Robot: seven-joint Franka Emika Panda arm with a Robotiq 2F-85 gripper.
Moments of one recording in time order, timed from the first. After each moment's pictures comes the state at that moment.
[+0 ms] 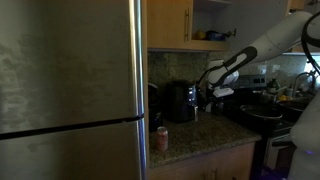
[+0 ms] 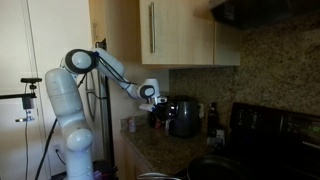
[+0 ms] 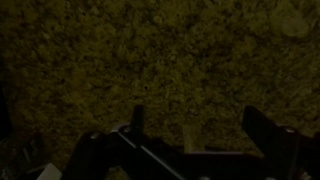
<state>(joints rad) 0.04 -0.16 0.04 -2.40 -0.09 2.38 0.04</state>
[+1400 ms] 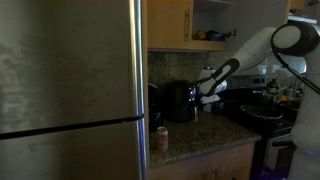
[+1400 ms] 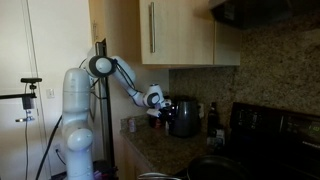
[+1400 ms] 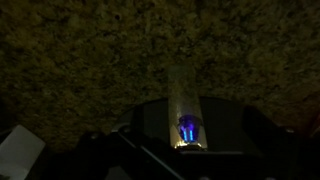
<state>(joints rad) 0.06 0.10 0.05 -2.27 -0.16 2.70 0.17</state>
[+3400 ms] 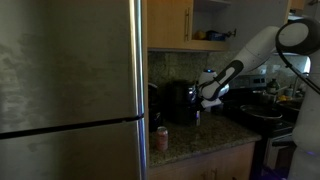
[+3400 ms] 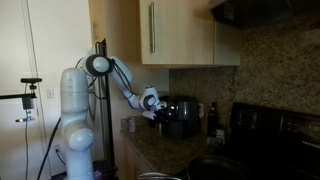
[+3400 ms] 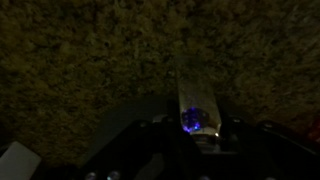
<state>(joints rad) 0.10 0.05 0.04 -2.37 -0.21 2.74 0.25</state>
